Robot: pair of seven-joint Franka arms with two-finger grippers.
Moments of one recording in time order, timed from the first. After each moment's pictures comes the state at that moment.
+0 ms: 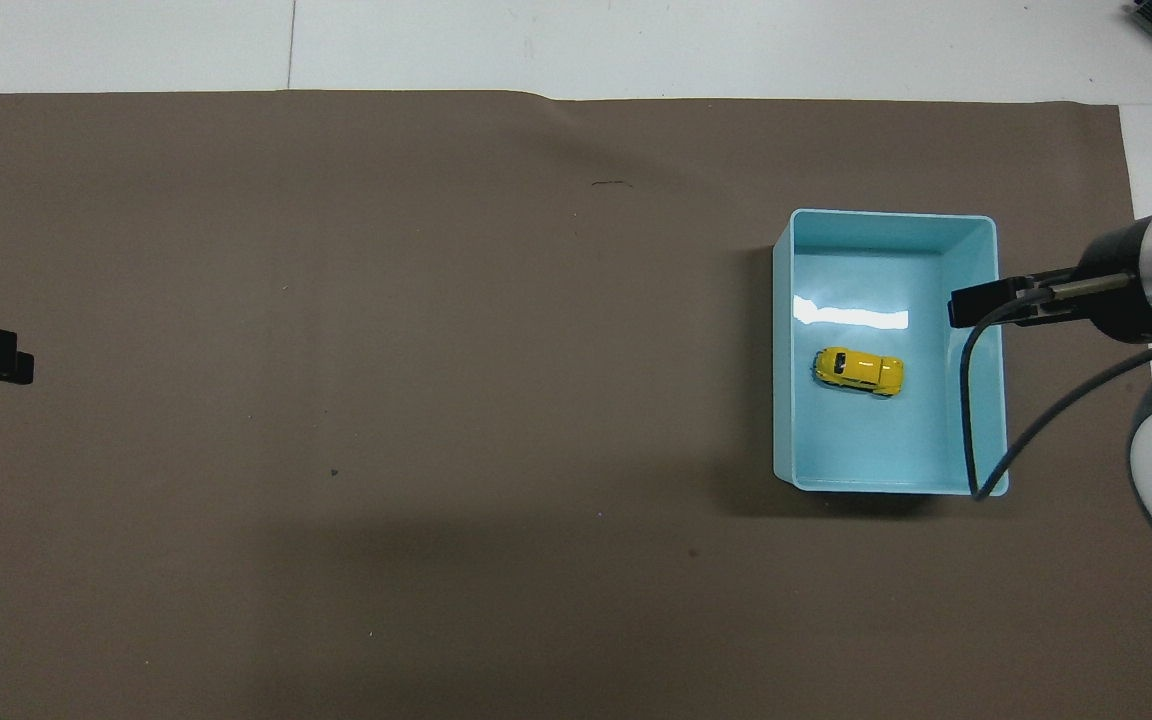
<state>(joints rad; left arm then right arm) 0.07 -0.09 -0.08 -1.58 -0.03 1.47 -0.03 0.04 -0.02 0.04 -1.62 0.02 1.71 0.00</state>
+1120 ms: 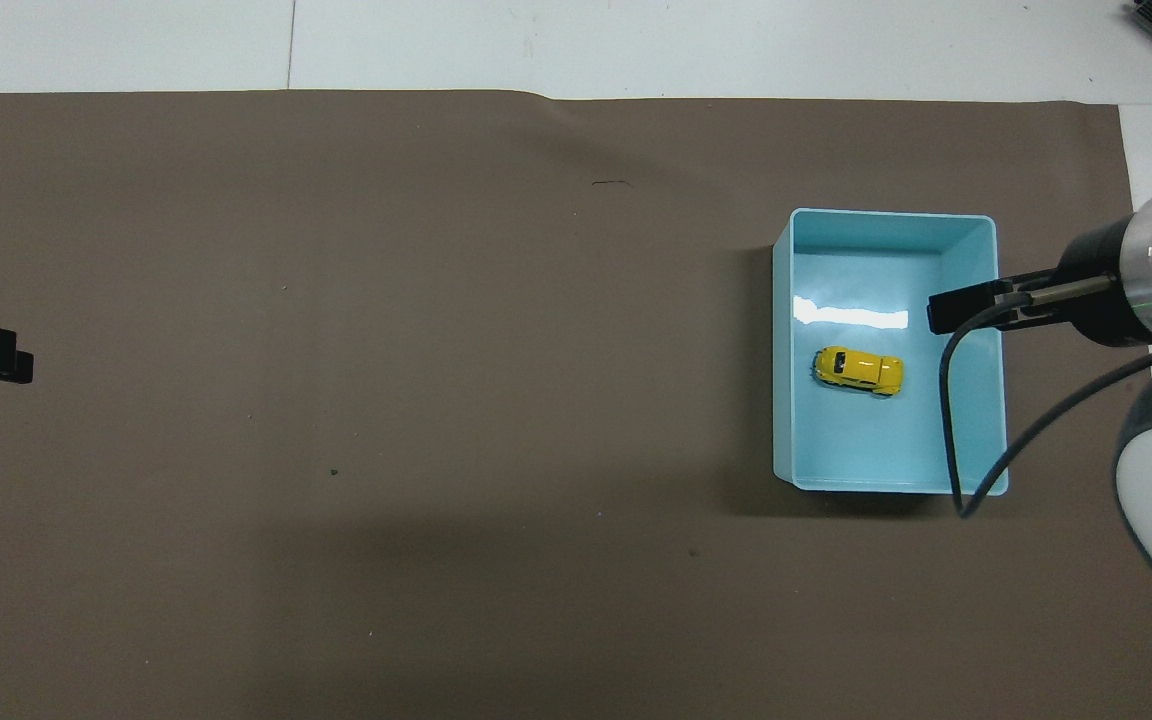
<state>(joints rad) 0.07 -0.09 -0.08 -1.58 -0.03 1.47 -0.03 0.08 -0.02 0.04 -1.59 0.02 1.67 0.01</state>
